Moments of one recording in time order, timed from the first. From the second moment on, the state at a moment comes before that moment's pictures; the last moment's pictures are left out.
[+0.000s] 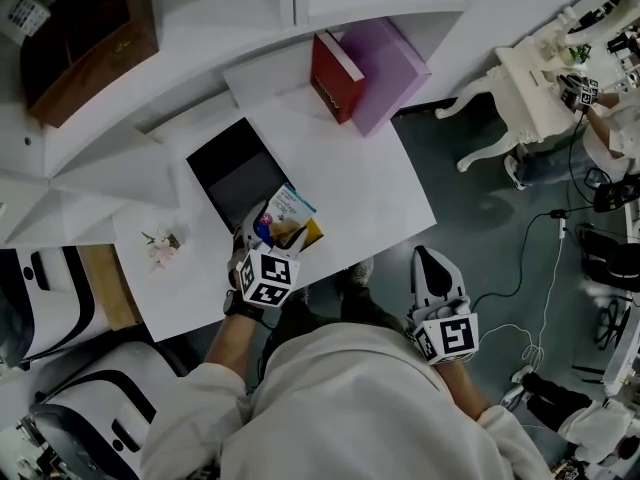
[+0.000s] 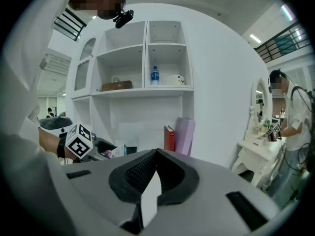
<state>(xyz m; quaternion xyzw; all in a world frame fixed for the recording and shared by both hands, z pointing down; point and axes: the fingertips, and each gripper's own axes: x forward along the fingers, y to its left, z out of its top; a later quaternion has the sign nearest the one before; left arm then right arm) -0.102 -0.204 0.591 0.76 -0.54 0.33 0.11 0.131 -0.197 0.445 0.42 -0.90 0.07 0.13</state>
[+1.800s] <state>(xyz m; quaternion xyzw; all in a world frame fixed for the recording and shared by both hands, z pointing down) -0.132 -0.178 0.356 0.71 -0.69 0.14 -0.06 0.060 -0.211 0.391 0.36 -0.93 0.00 0.08</state>
